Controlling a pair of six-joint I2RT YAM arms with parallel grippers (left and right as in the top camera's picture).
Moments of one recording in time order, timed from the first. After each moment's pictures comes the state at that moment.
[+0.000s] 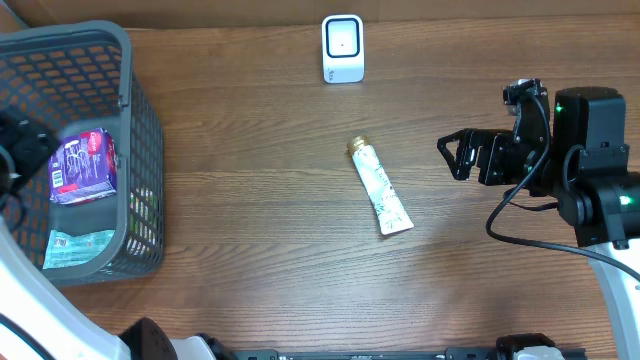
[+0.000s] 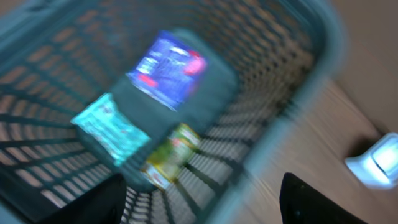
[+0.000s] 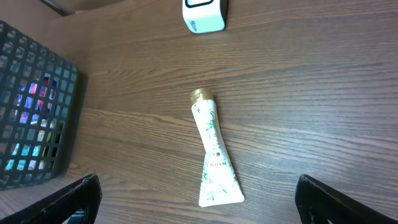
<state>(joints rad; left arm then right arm) 0.65 1.56 2.27 -1.63 0.07 -0.31 0.10 1.19 1.33 -0.97 -0.41 0.20</state>
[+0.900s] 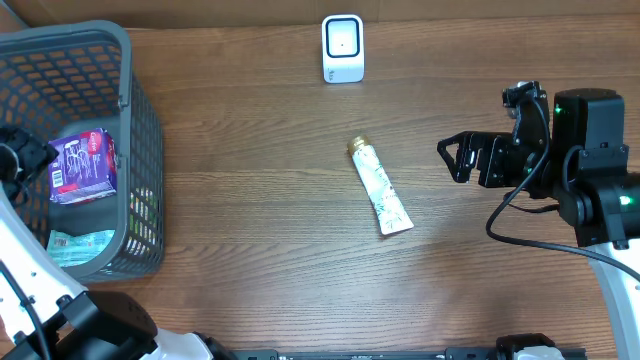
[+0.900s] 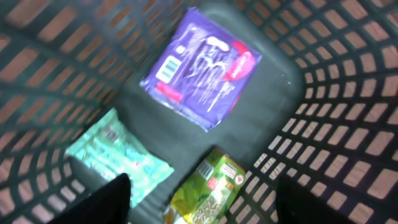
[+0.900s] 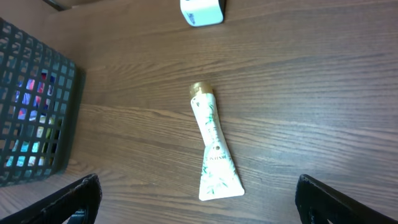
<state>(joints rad) 0.71 1.69 1.86 -1.26 0.07 -0.17 0.10 1.19 1.33 -1.00 -0.41 0.20</state>
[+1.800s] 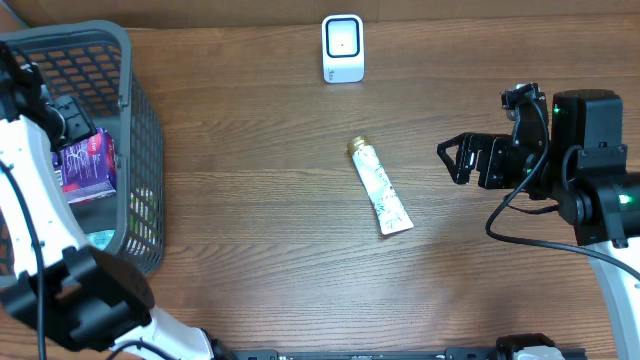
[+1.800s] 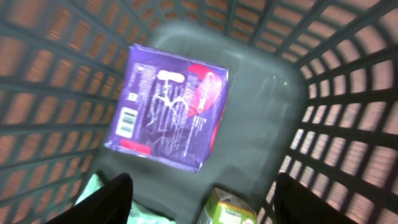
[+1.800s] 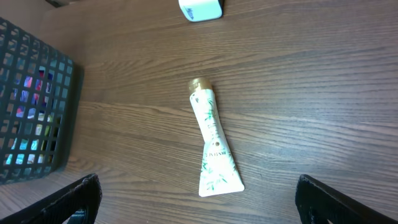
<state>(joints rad) 0.52 1.85 1.86 -1.11 -0.08 0.00 0.10 1.20 1.33 -1.01 -0.41 0.20</state>
